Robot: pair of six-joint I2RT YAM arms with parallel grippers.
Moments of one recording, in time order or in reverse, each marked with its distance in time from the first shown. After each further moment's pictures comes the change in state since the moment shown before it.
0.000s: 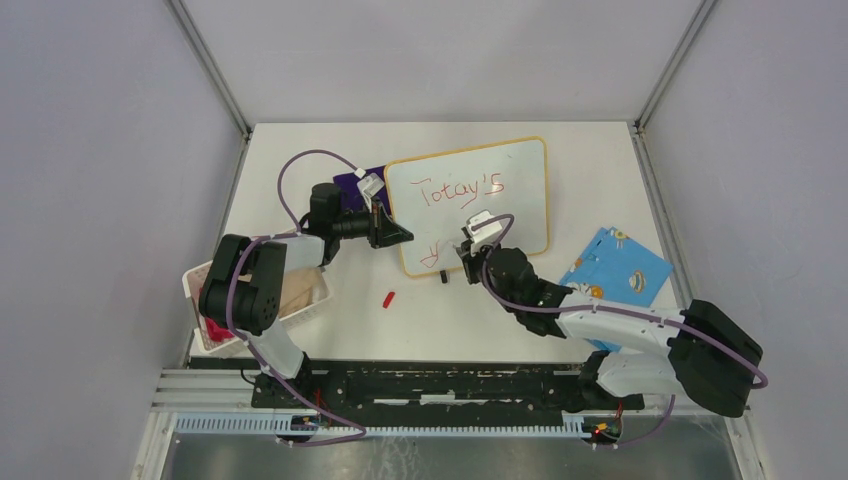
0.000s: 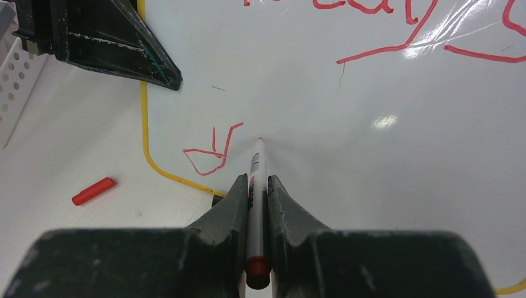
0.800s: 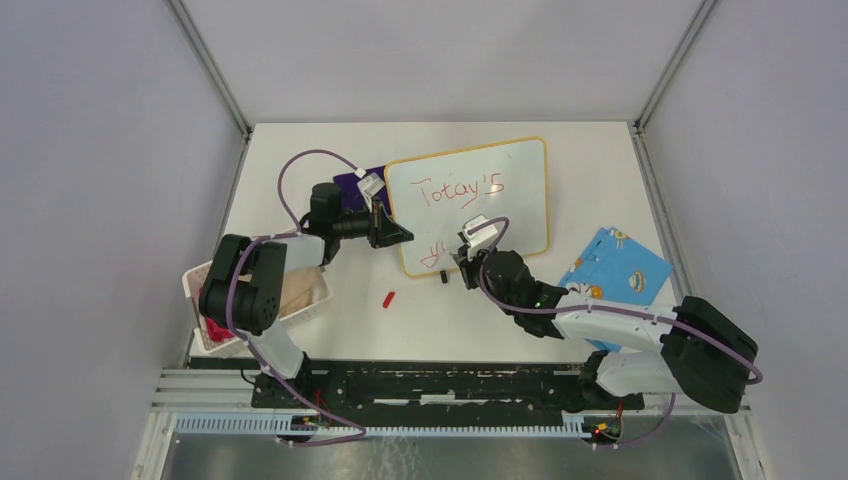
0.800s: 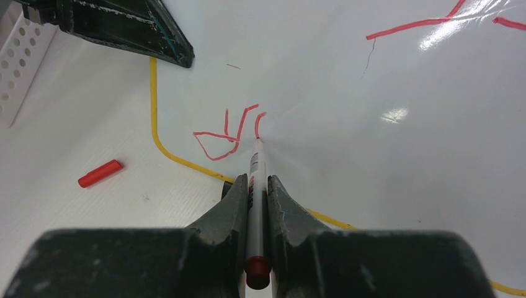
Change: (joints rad) left arm -0.002 0.000 0.002 -0.005 -0.002 0.000; right arm 0.002 0.042 0.000 0.005 -0.037 0.017
